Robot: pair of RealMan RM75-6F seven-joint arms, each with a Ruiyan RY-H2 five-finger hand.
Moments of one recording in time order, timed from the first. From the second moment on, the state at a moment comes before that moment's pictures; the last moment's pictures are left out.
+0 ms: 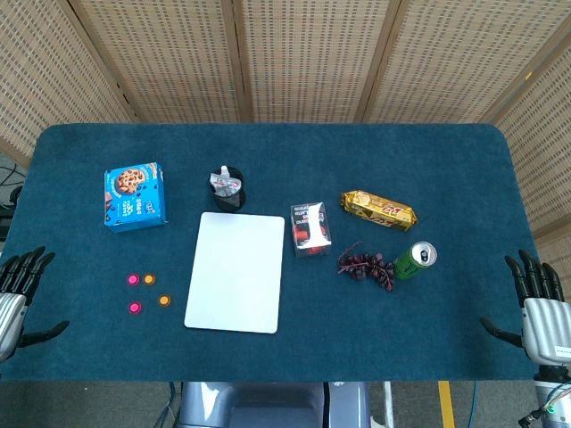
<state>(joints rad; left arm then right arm) -0.10 -1.02 0.05 -1.70 1.57 1.51 -0.05 0.04 -1.16 0.09 -1.60 -1.48 1.54 -0.01</state>
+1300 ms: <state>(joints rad) -0.39 -1.28 -0.02 -1.56 1.41 0.99 0.10 0.05 -1.14 0.08 -1.60 -1.48 1.50 0.06</state>
